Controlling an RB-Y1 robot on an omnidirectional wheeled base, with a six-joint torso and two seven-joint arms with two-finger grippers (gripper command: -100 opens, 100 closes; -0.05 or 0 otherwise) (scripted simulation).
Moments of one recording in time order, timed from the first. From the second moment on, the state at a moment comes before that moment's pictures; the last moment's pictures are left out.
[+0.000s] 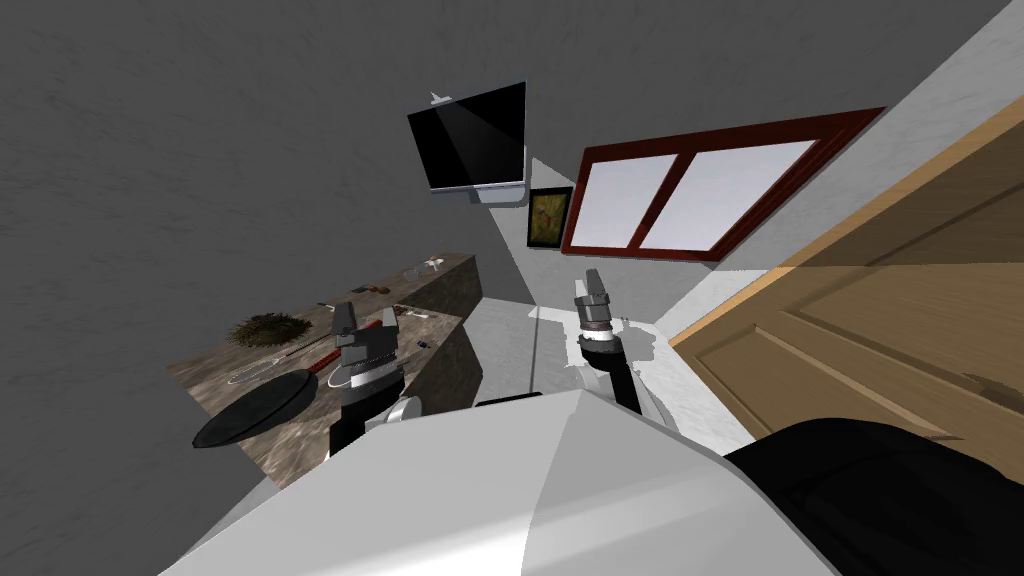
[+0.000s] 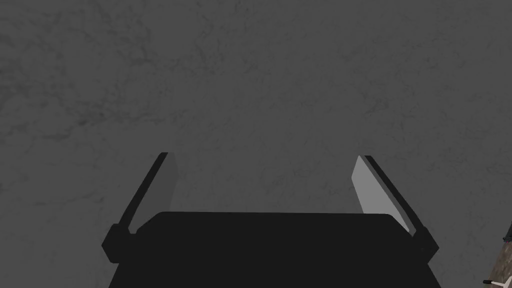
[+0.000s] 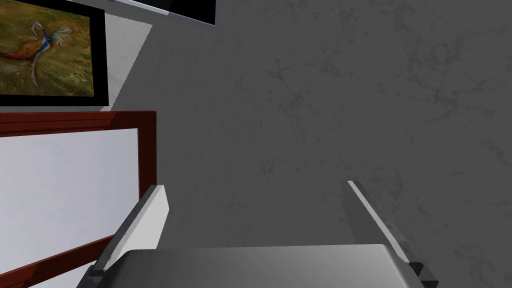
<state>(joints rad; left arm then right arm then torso) 0.54 -0.02 0.04 -2.22 0.11 -0.60 -0.13 0.52 -0.04 0.02 -2.32 0.09 -0.51 0.16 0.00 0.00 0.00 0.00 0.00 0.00</state>
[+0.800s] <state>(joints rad) 0.60 0.15 0.09 -2.22 0.12 -0.45 -0.06 0.52 -0.04 0.02 -2.32 0.09 -0.51 0.16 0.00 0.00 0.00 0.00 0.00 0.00</state>
